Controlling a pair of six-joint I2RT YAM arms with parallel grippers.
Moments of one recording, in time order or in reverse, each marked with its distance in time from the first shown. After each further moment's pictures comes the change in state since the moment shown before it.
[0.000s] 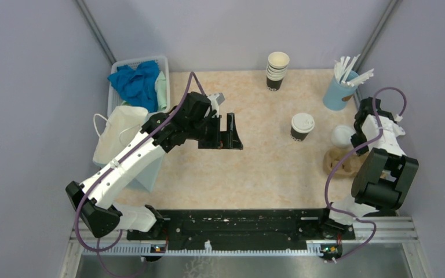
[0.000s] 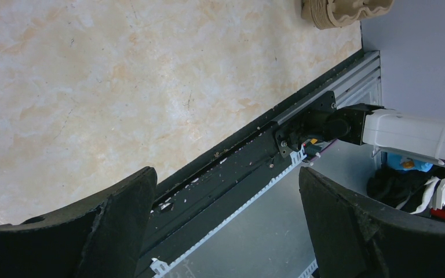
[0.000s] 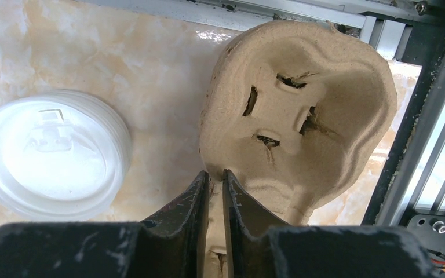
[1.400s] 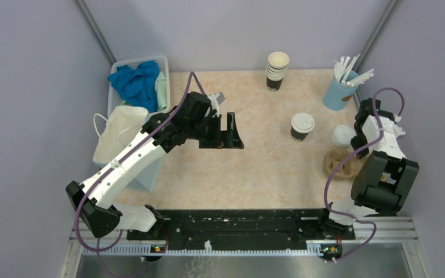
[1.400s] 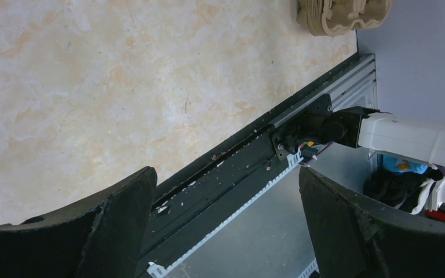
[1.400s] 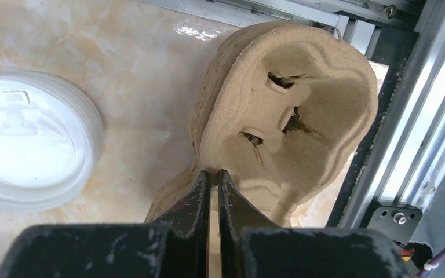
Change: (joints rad) left arm 0.000 0.000 -0.005 0.016 0.001 -0.009; right arm 0.000 -0.016 0.001 -0.061 0.009 -0.052
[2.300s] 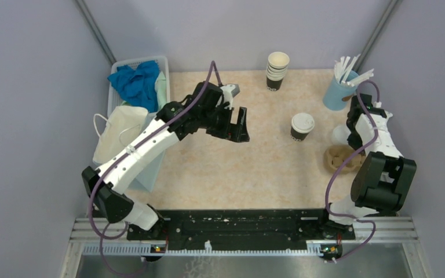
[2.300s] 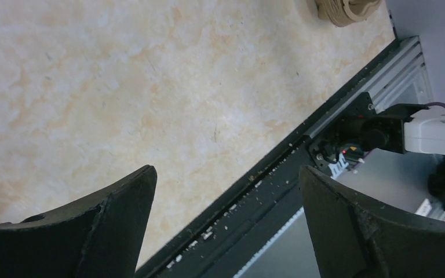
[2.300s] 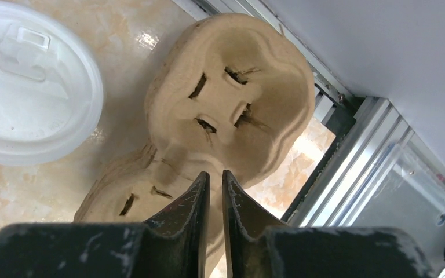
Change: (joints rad) left arm 0.001 0.121 0.108 0.012 -0.014 0.194; right arm 0.097 -0.021 0.002 0.065 0.095 -0.378
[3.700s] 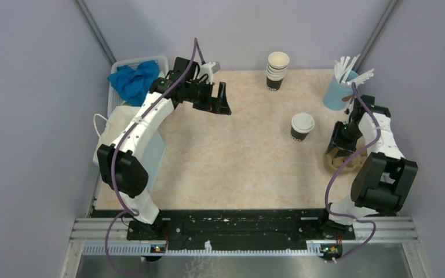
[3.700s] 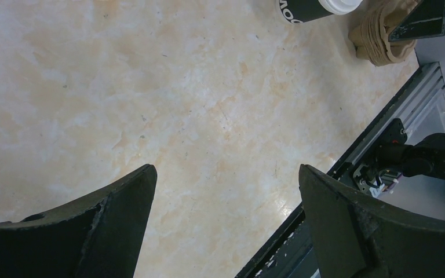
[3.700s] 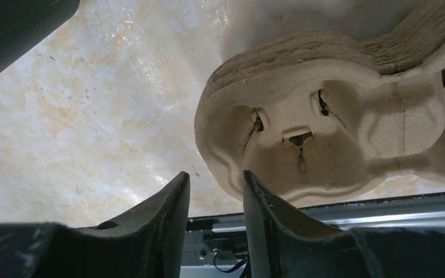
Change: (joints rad) left arm 0.356 0.273 0.184 0.039 0.280 0.326; right arm -0.026 0.001 0.042 -0.155 -0.742 -0.407
